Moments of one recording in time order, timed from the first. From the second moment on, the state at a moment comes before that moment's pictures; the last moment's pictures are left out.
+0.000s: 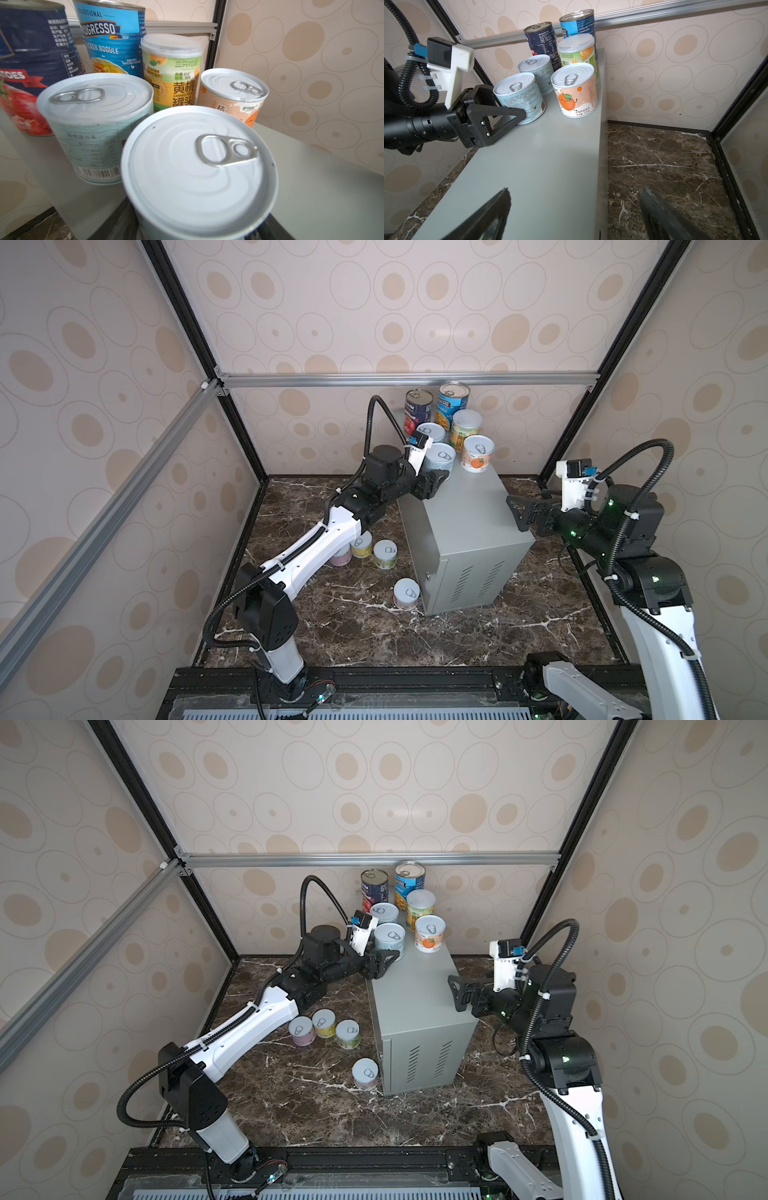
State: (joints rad) left arm -0.65 1.71 1.67 -0.13 0.22 -0.08; right arm 0.10 0.93 1.40 -0.75 -0.30 0.11
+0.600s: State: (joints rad) left arm -0.64 1.75 1.71 -0.13 0.25 -0.08; right arm 0.10 0.93 1.40 -0.75 -0.32 0.10
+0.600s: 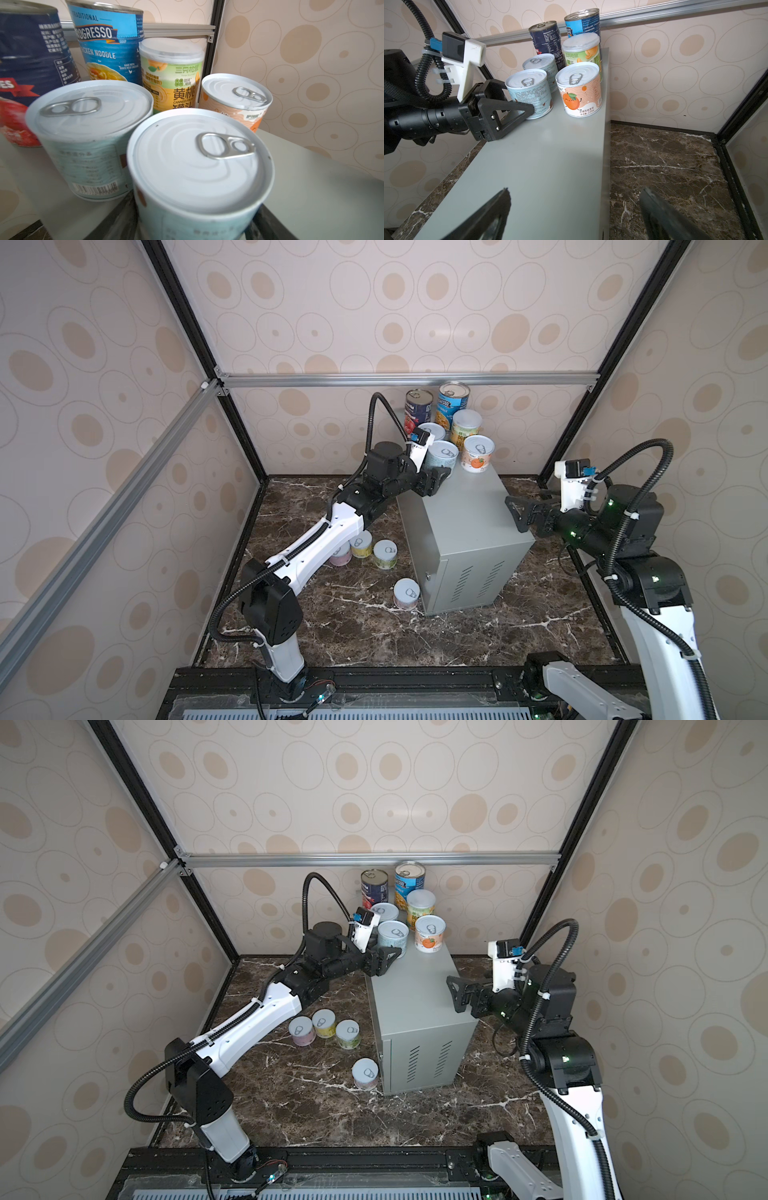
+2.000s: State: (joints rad) left arm -0.29 1.20 1.16 -0.41 0.16 -0.16; right arm 0.10 0.92 1.40 -0.75 -0.38 0.10
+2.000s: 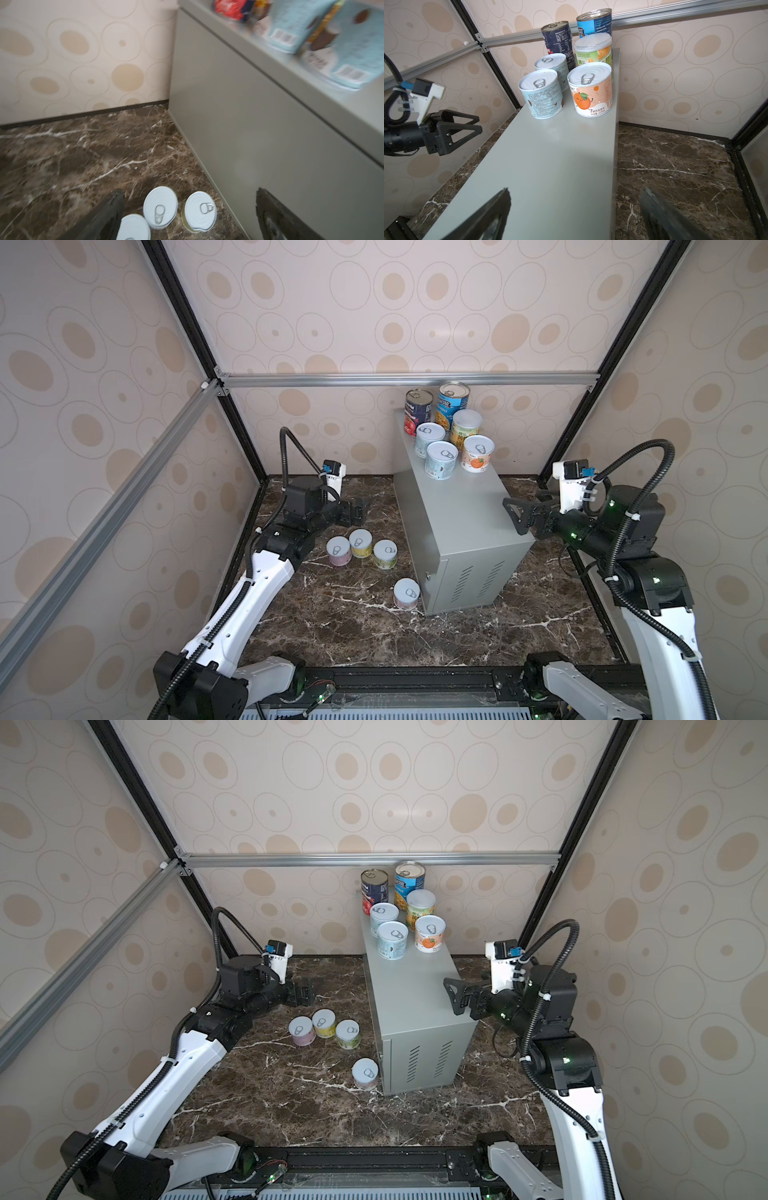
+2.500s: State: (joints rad) left arm -0.16 1.32 0.86 -0.36 0.14 -0.34; right arm 0.10 0.89 1.36 -0.73 -0.44 0.14
